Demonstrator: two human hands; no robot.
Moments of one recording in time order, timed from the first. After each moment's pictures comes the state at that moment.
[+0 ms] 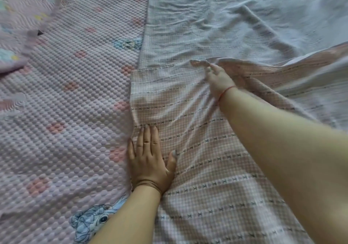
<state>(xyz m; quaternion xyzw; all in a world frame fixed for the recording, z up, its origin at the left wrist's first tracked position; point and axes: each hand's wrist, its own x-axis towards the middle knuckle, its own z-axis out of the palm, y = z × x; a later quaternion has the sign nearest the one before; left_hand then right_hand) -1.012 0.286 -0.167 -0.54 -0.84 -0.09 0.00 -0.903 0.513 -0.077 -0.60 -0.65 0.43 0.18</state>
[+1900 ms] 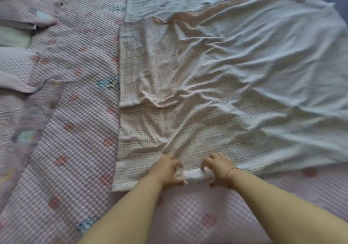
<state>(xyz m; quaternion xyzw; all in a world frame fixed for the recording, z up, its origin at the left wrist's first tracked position) -0.747 -0.107 -0.040 -0.64 -0.65 0.06 -0.40 -0.537 -0.038 -0.038 -0.43 -0.81 0.30 -0.28</state>
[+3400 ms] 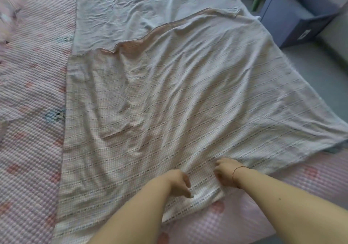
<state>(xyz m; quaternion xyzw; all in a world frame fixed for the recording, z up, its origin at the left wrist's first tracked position) -0.565 -0.027 -0.011 -0.58 -0.59 0.20 -0.53 -0.352 0.018 -0.036 -0.41 -0.82 0.24 -0.33</state>
